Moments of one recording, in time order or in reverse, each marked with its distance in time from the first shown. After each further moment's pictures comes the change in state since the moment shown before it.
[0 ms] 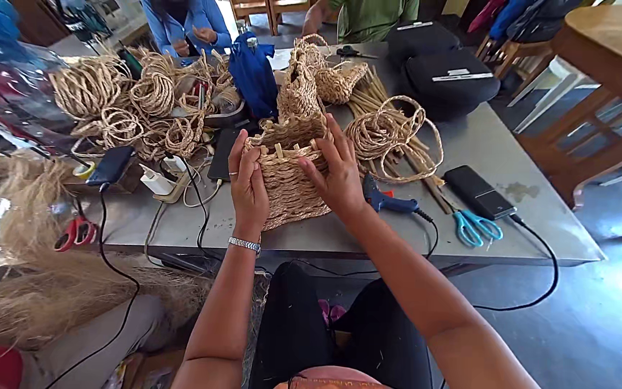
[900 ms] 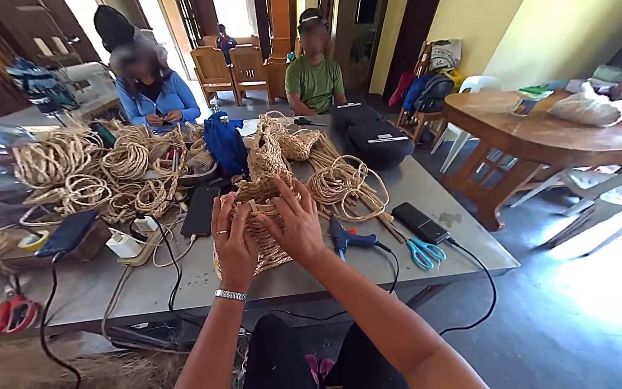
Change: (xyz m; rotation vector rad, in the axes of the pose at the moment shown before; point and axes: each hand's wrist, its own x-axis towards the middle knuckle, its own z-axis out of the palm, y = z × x) left_hand -0.011 0.011 0.013 0.324 0.013 0.066; right_hand 0.002 -0.033 0.002 -0.226 -0.027 -0.041
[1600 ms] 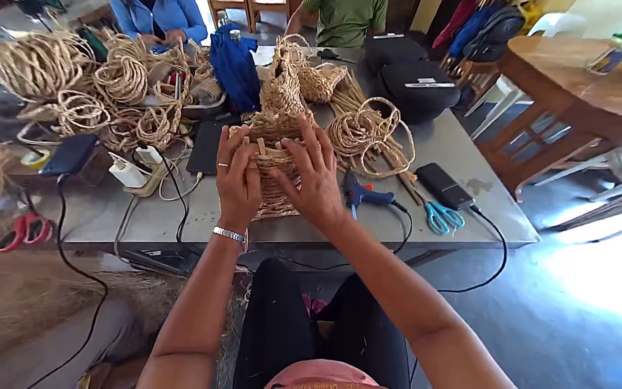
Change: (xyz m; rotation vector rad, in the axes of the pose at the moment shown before) left_hand 0.007 -0.012 -0.016 -0.218 -0.038 0.088; right_hand -0.018 -0.013 -0.019 0.100 -0.051 -0.014
